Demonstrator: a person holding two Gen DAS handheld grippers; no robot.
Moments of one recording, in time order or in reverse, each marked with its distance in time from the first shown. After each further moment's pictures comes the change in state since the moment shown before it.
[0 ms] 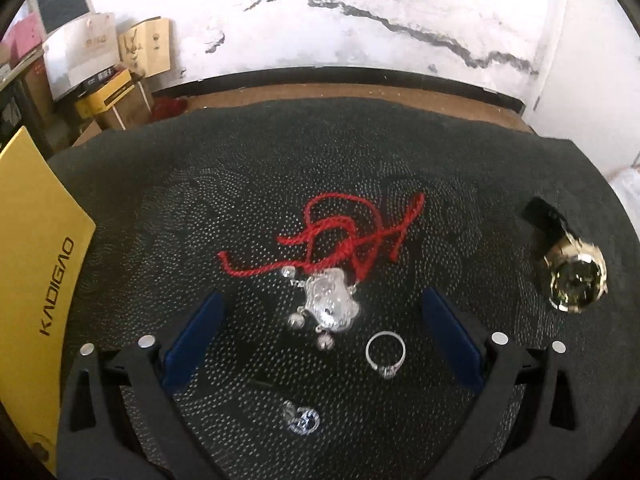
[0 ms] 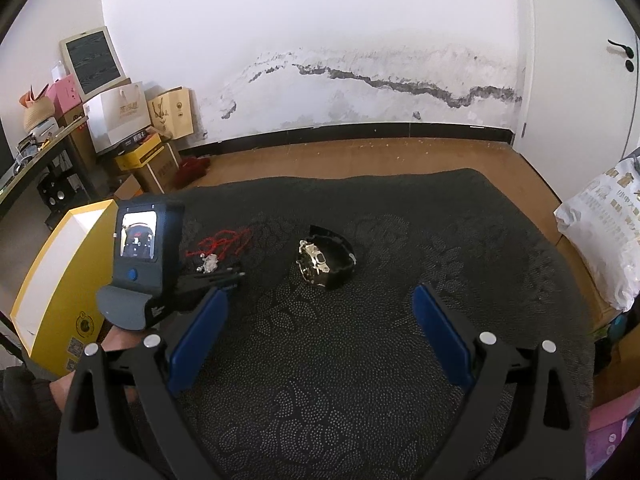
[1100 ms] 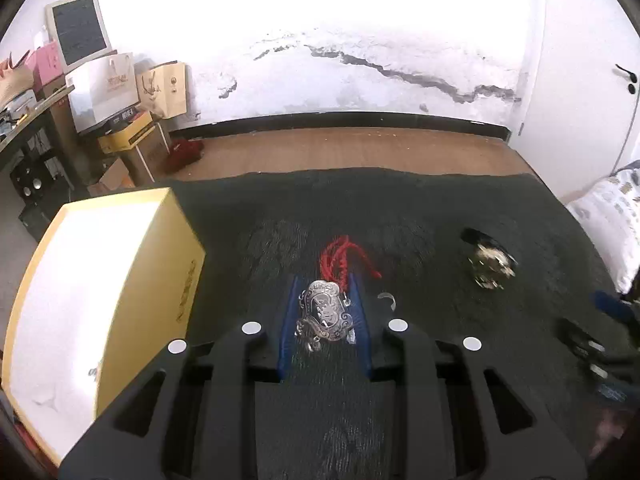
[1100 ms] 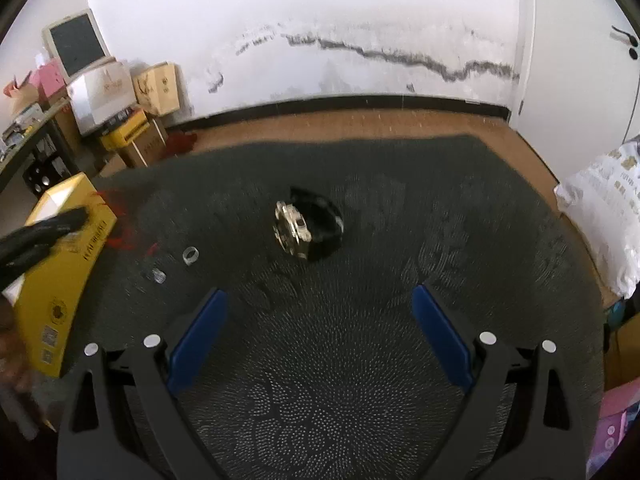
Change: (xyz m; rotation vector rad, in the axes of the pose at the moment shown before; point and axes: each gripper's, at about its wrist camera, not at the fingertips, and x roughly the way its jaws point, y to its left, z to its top) left arm -0.160 0.037 -0.012 0.030 -0.130 -0.008; right arm 0.051 -0.010 -0.020 0.009 0.118 -0.043
